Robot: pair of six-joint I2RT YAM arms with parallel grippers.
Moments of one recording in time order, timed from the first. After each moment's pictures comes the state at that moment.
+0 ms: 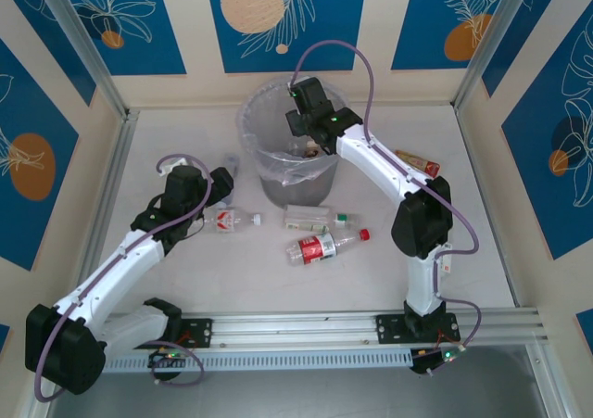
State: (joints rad) left arm -0.39 1.04 0.77 -0.35 -0.22 -0.78; right arm 0.61 1.98 1.93 -0.64 0.35 0.04
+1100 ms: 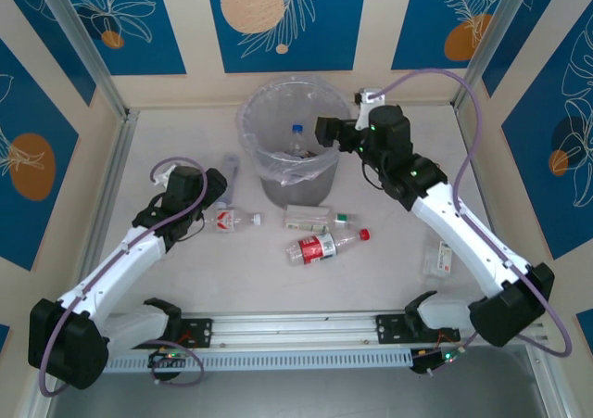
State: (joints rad) left arm -0.37 1.07 0.77 -0.42 -0.26 -1.00; right arm 0.52 1.24 1.26 -0.31 0.14 0.34
